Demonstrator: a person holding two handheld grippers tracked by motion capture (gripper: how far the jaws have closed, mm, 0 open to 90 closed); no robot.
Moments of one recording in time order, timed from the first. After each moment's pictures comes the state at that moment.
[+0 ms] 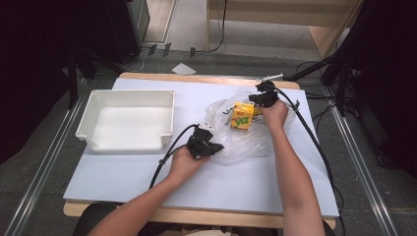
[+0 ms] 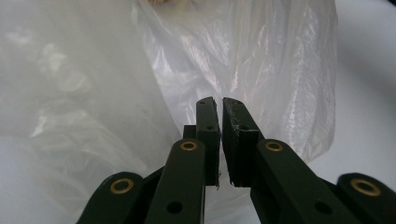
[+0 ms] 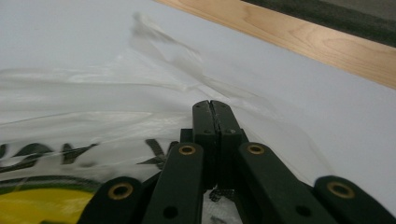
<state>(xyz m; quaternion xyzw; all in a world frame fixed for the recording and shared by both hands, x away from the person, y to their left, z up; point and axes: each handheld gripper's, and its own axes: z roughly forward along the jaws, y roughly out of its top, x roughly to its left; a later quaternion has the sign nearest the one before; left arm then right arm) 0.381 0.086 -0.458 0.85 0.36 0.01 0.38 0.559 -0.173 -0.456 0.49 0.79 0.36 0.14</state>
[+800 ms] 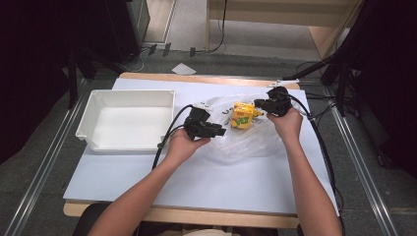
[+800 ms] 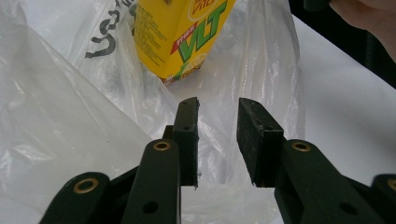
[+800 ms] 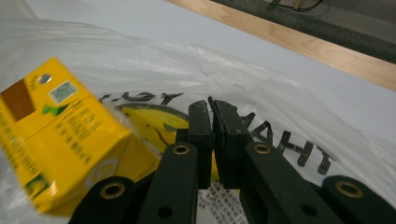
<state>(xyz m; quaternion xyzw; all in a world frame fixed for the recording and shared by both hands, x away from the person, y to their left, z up) 0.413 0.097 -0.411 0.84 0.34 0.00 0.42 0.488 -0.194 -0.414 0.45 0.79 0.40 0.14</state>
